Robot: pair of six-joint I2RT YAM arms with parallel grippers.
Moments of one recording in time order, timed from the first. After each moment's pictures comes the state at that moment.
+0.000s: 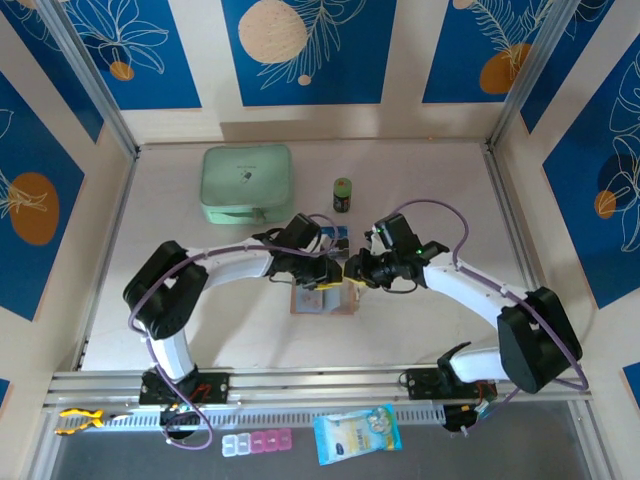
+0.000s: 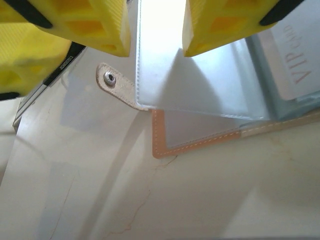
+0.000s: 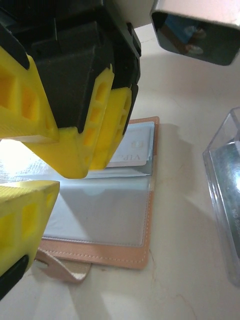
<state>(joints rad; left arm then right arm) -0.78 1.79 1.08 -0.28 0.53 -0.87 0.52 1.31 0.75 -0.43 -0.48 0.81</state>
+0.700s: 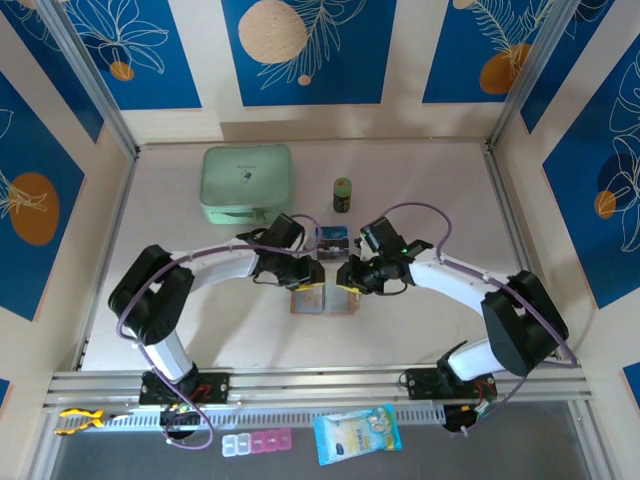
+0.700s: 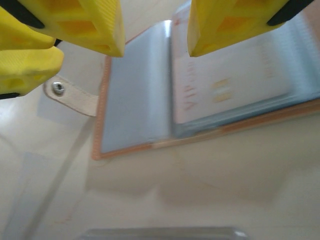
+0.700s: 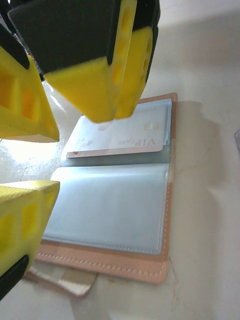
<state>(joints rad) -0.69 1.70 0.98 -0.37 0.48 -0.78 0.60 1.45 0.80 -0.44 -0.46 0.81</state>
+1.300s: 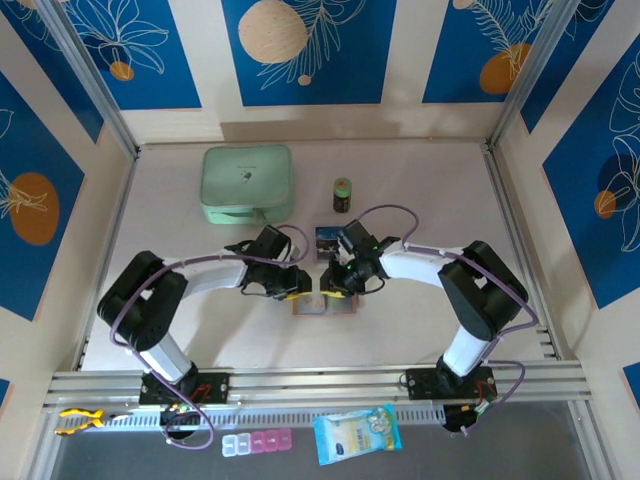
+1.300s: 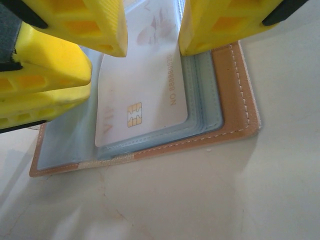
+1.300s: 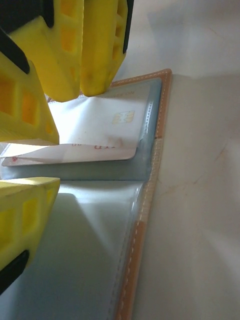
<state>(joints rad) -0.65 1.65 0.82 -0.28 0.48 -0.77 0.68 1.68 0.89 -0.37 -0.47 0.82</state>
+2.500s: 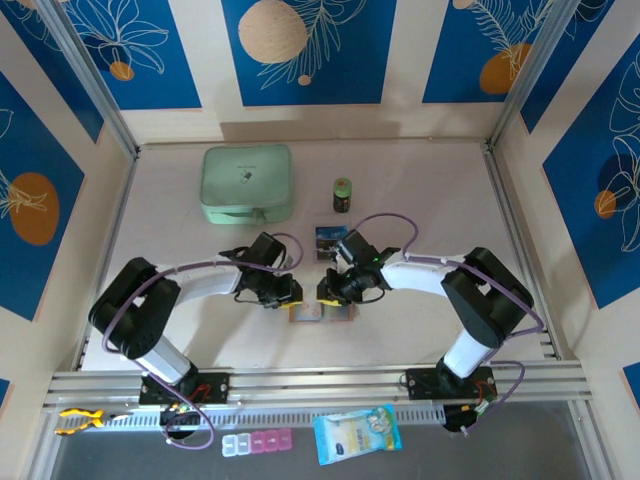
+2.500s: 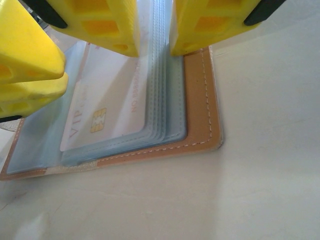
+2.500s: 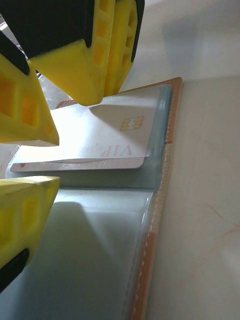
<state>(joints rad) -0.65 1.59 0.76 -0.34 0.46 -0.78 0.73 1.64 0.80 -0.27 -0.50 0.87</state>
